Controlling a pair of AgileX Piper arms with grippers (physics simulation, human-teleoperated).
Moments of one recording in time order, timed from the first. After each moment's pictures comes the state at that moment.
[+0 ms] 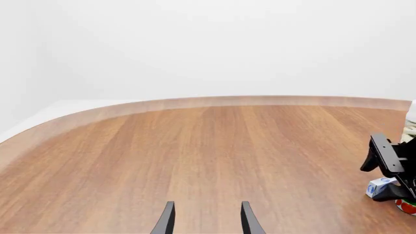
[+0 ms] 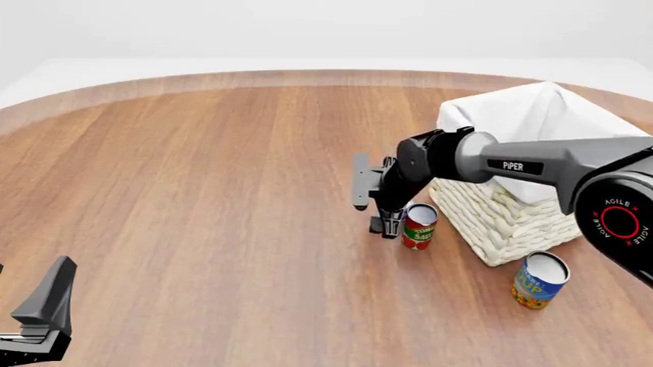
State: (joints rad) left arm 0.00 0.01 0.00 0.00 0.00; right arm 0.44 2.05 -1.40 0.56 -1.08
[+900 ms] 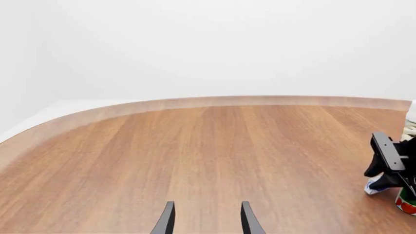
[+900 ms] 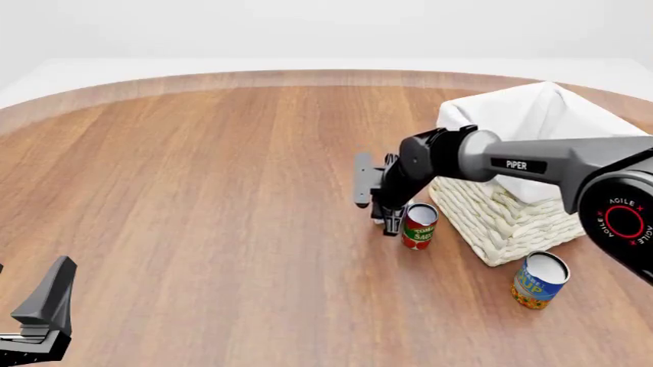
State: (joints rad) left arm 0.00 0.01 0.00 0.00 0.00; right arm 0.43 2.05 -1.40 0.55 -1.09
